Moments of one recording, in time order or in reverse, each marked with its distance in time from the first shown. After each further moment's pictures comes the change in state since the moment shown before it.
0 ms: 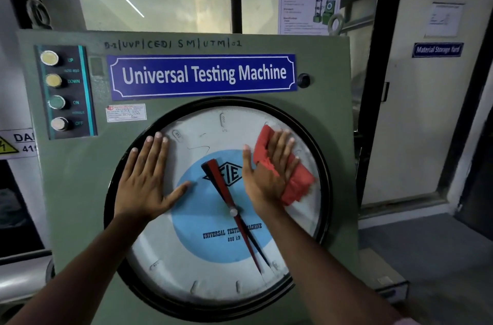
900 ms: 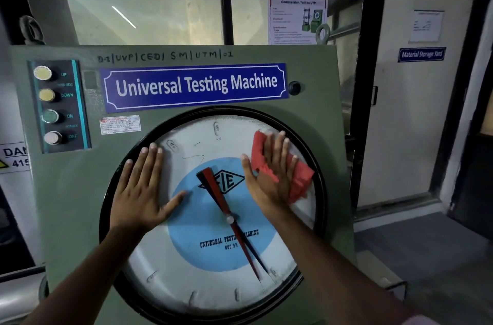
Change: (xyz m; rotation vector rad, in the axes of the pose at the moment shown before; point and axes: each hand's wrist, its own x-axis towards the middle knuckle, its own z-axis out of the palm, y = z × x) left_hand -0.001 -0.003 0.005 -0.013 0.041 0.026; right_hand 0.011 0.022 -0.010 -0.021 -0.023 -0.121
